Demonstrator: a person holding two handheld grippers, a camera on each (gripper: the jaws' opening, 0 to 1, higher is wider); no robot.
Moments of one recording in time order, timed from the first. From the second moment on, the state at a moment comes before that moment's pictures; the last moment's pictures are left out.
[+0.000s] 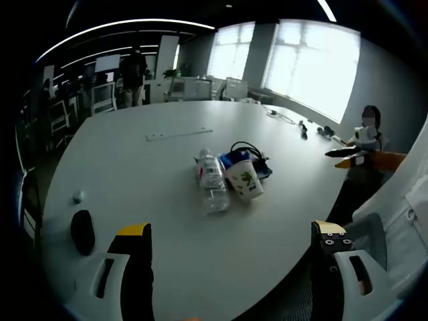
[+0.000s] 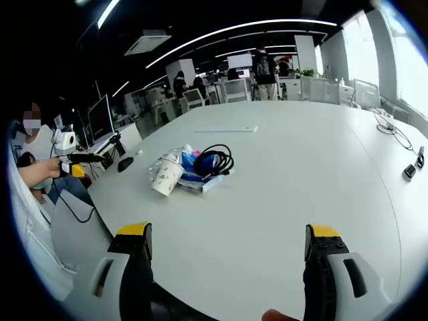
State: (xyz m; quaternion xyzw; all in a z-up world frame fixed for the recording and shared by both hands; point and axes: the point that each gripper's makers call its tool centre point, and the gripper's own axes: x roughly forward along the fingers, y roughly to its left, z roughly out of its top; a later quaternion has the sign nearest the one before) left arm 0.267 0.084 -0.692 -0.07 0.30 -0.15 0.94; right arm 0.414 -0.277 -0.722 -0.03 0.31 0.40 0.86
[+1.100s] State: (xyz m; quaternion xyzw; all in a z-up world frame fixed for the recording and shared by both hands) left arm 0.280 0.083 -0.705 -0.06 0.32 -0.17 0.93; right arm 0.414 -0.236 -0.721 -0.04 0.31 0.44 0.85
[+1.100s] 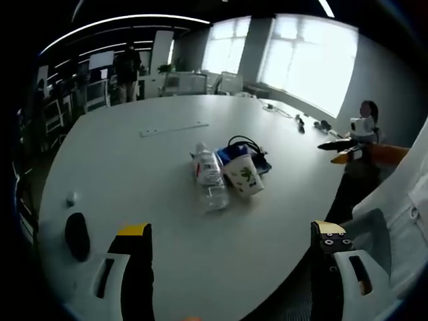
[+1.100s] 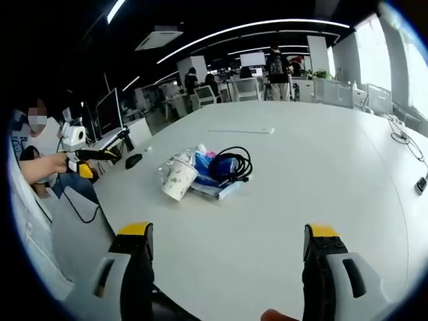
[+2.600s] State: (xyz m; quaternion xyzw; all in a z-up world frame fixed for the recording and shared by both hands) left arm 0.307 0.079 -0.711 -0.07 0.33 -0.19 0.92; right arm 0.410 -0.208 -0.721 -0.05 0.31 0.45 0.83
